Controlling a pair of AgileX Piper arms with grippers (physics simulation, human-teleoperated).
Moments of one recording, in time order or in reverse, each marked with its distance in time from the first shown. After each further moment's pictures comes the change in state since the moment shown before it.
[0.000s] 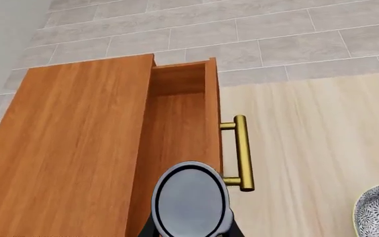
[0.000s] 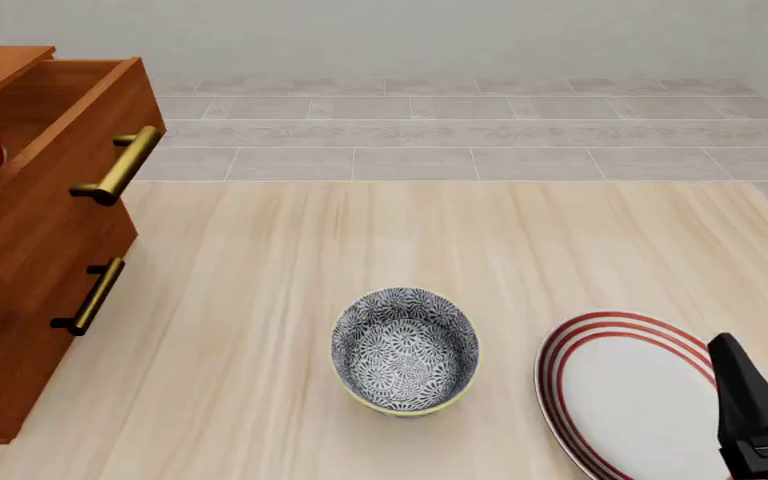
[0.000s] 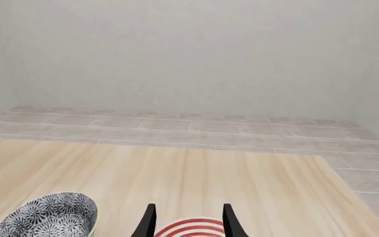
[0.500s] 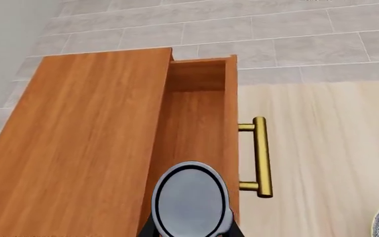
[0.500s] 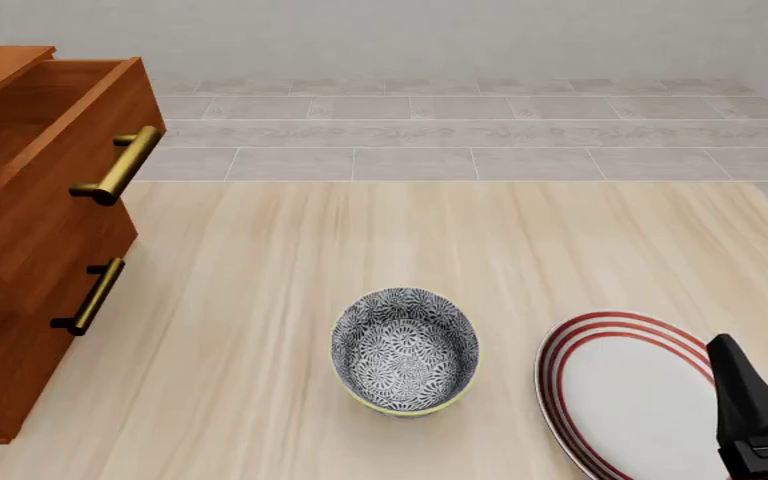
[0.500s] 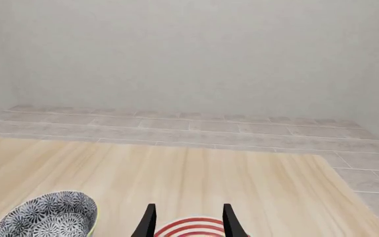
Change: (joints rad) left arm 0.065 0.021 0.025 -0.039 -0.004; right arm 0.000 0.000 0.003 0.000 -0.002
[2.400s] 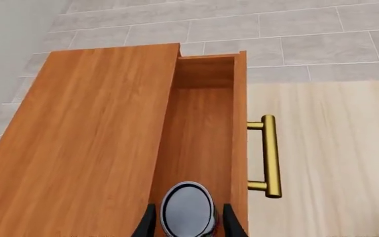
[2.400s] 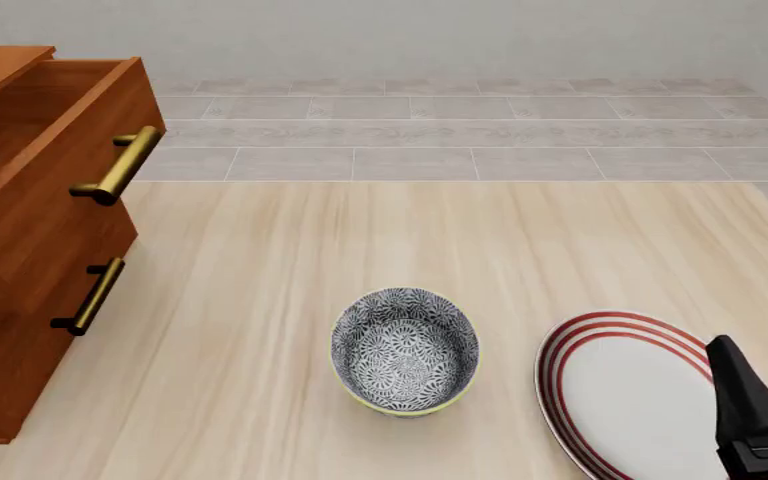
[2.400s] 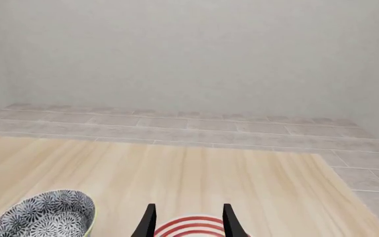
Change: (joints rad) left arm 0.029 -0.003 0.024 -0.019 0.011; right arm -0.007 0.000 0.006 -0.001 -0.005
